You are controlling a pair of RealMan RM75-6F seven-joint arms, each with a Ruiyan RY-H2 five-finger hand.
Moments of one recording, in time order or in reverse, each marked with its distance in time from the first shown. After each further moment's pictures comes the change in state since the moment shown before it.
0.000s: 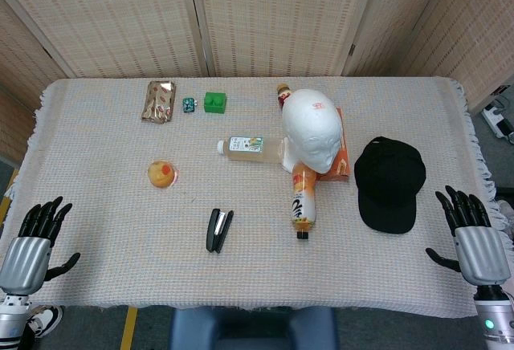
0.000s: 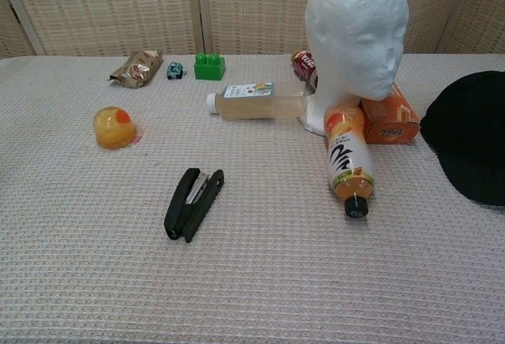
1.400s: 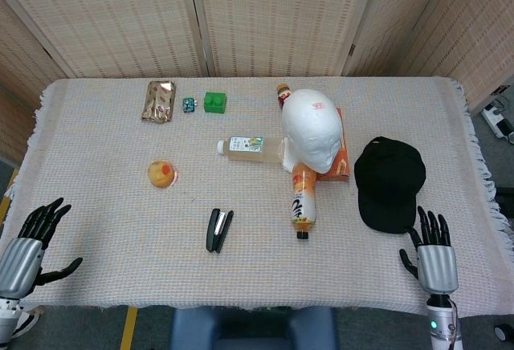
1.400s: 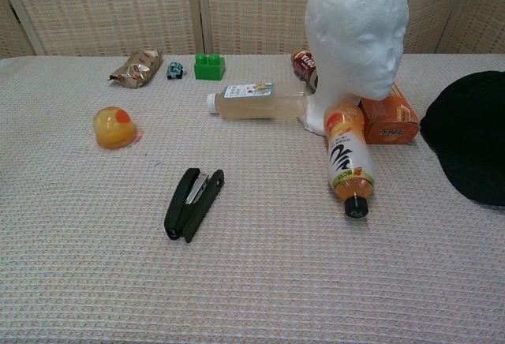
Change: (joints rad) left arm -0.012 0.108 0.035 -0.071 0.044 -0.008 -0.276; right arm -0.020 -0.748 0.024 1.030 -0.036 0.142 0.208
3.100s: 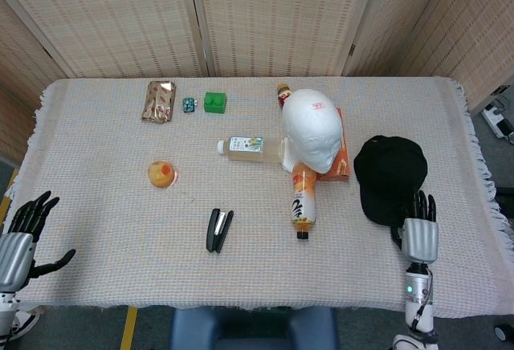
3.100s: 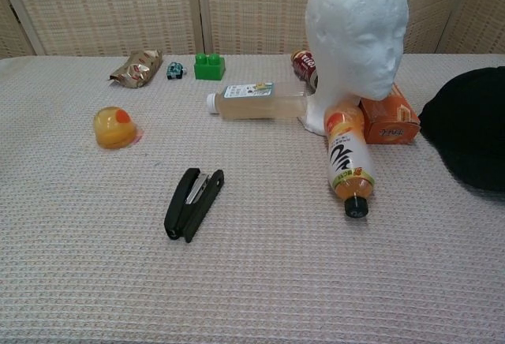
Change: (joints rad) left arm 0.003 -0.025 -0.043 0.016 -0.070 -0.004 0.010; right arm 0.205 -0.260 0.125 0.388 0.156 -0.175 0.091
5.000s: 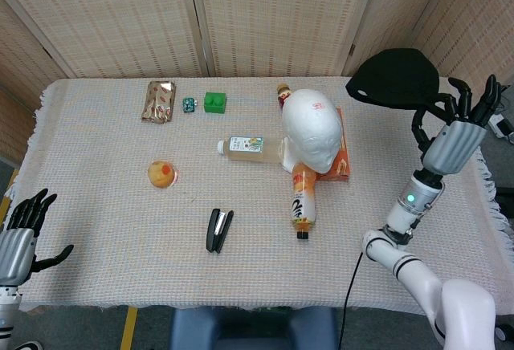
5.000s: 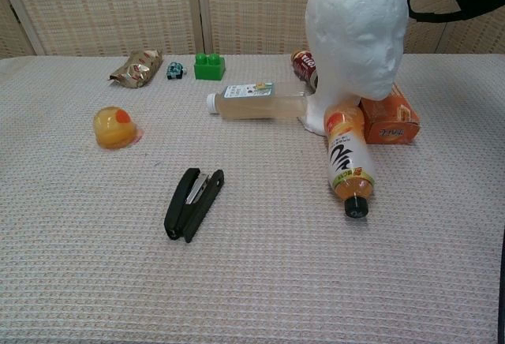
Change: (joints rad) left arm -0.012 -0.037 -0.031 0.028 -0.075 -0.056 0.072; right arm 0.542 0.274 0.423 -0.440 0.205 0.277 -0.082
